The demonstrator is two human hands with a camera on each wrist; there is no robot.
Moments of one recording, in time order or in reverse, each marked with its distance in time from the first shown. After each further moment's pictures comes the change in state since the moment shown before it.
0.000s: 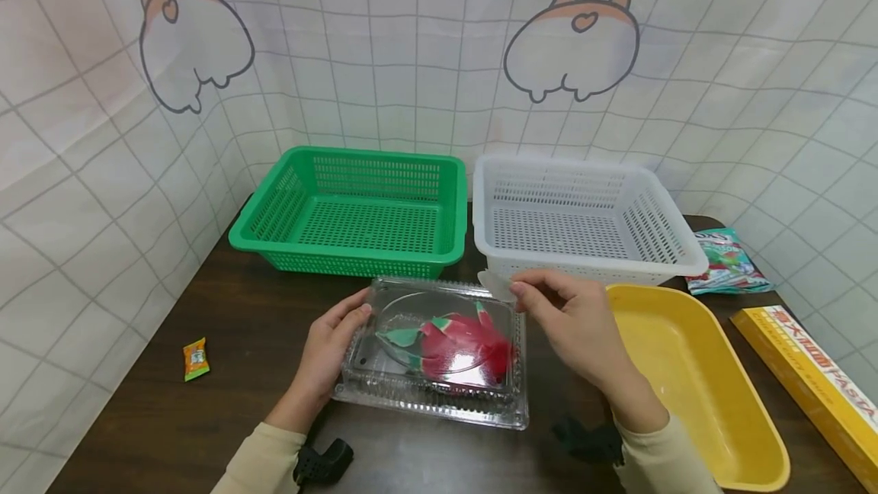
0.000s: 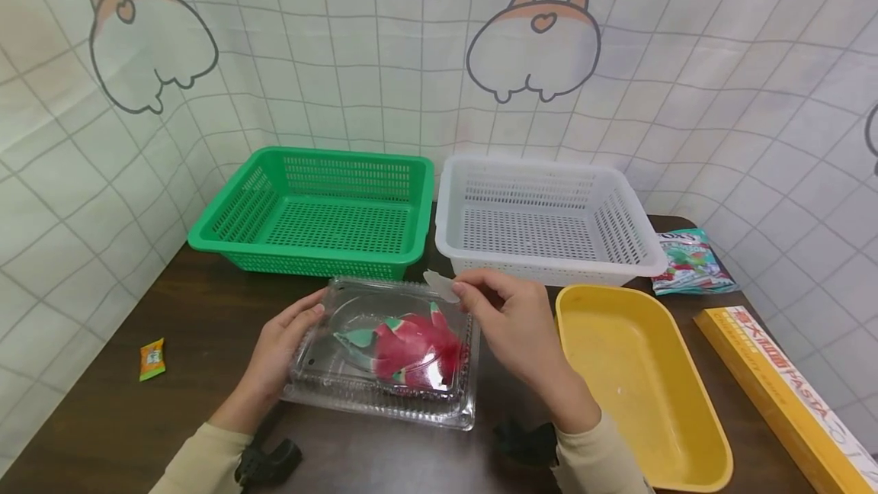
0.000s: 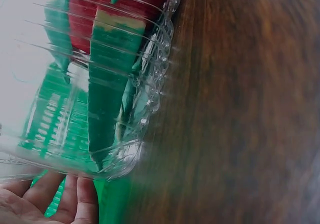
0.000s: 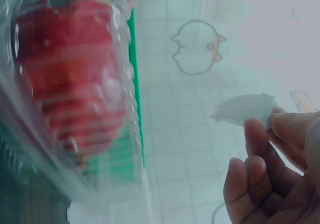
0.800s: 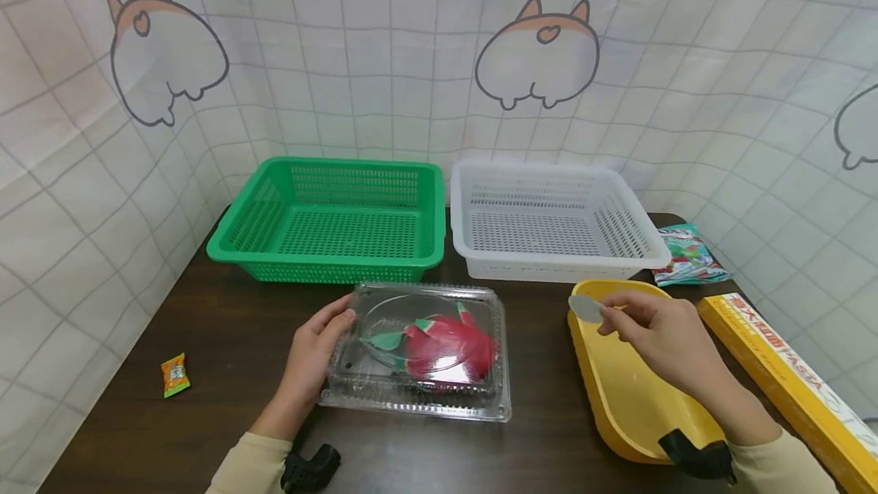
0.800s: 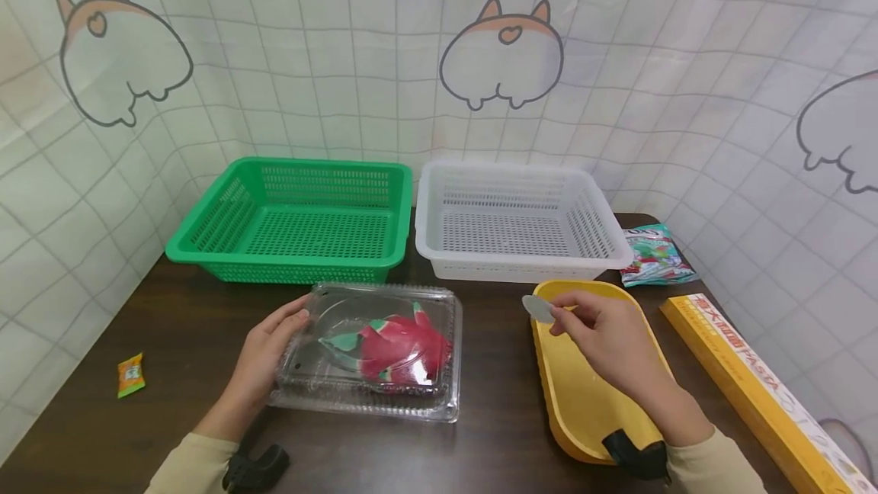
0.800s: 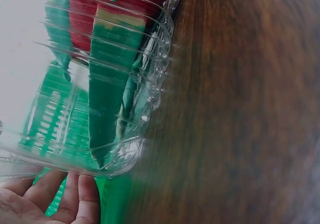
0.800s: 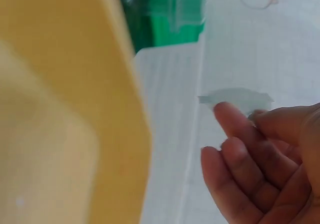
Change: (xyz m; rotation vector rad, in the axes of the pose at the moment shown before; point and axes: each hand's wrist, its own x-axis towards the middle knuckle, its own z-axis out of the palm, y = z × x) left_hand -0.001 0.004 0.000 0.039 -0.039 0.025; right_hand -0.048 0.046 -0.105 -0.491 -0.037 0.112
